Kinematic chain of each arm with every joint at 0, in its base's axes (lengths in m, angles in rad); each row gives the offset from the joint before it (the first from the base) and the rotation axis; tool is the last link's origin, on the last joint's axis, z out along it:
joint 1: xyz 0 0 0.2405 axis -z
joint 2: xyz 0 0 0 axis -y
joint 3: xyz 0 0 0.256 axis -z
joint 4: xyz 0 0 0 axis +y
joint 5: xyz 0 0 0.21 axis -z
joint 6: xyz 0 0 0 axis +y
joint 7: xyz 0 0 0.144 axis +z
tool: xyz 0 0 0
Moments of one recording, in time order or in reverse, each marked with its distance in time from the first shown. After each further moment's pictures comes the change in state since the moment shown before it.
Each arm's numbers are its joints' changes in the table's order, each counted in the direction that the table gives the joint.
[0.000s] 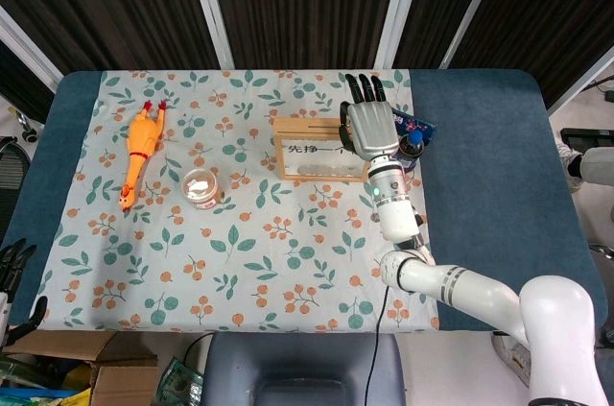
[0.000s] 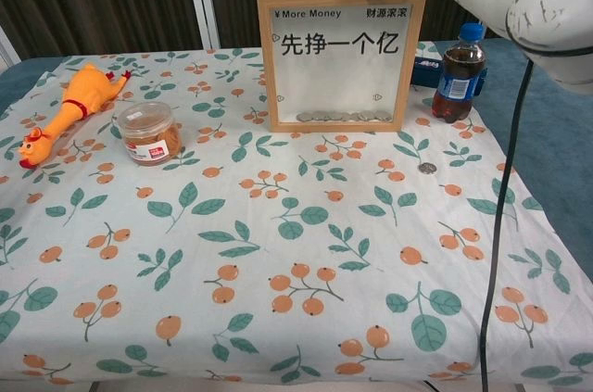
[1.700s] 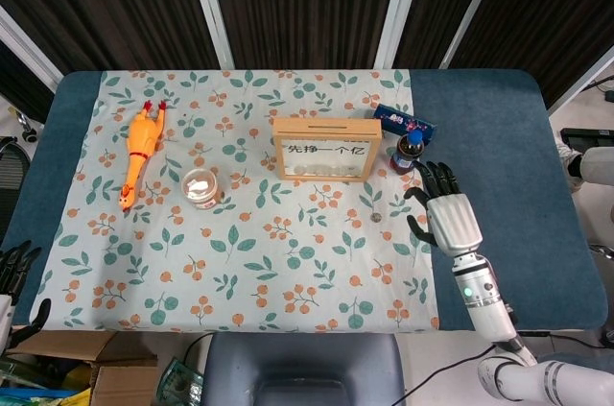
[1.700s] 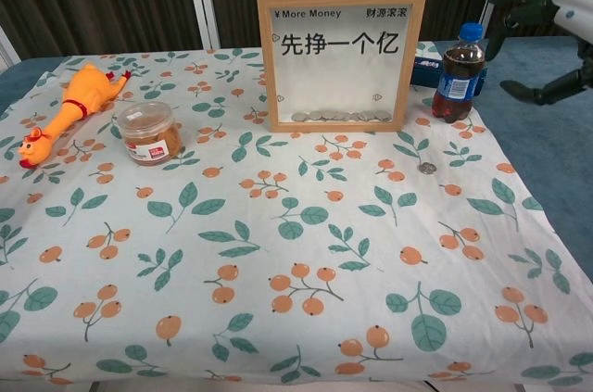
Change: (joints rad) left arm -0.003 -0.001 -0.010 -0.006 -0.024 0.012 0.005; right arm 0.517 -0.202 0.393 -0.310 0.485 0.346 0.391
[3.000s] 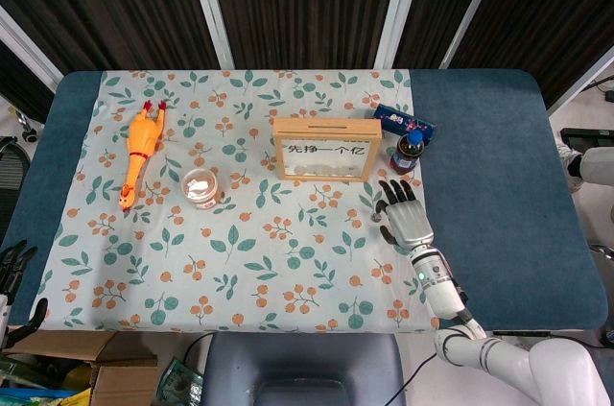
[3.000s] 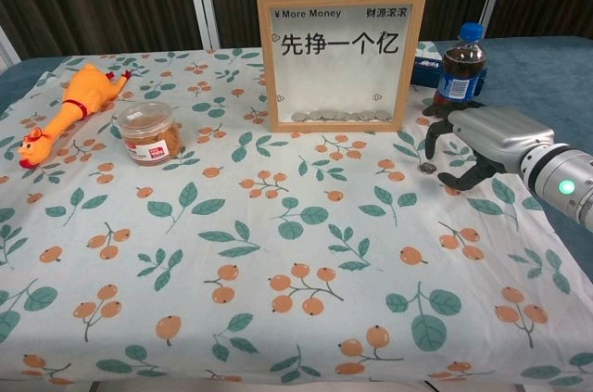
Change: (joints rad) left arm -0.002 -0.005 0.002 0.005 0.006 0.001 -0.021; right arm -0.087 0.368 -0.078 0.547 -0.030 -0.361 0.005
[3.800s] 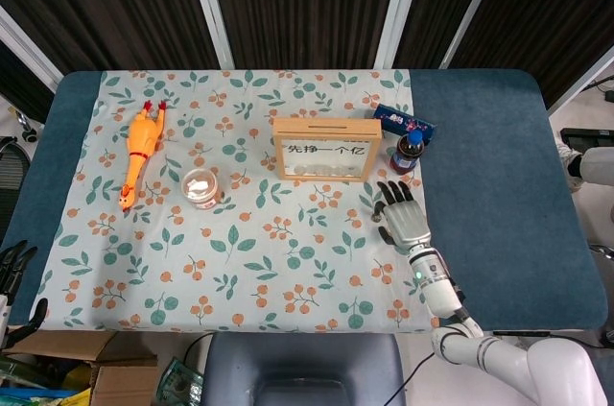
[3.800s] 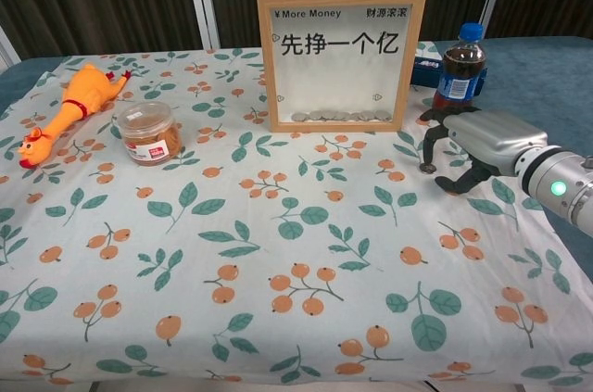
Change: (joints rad) left arm -0.001 0.001 0.001 0.000 0.002 0.000 0.002; right arm -0.005 0.011 -0.020 0.009 -0.008 -0.039 -0.028
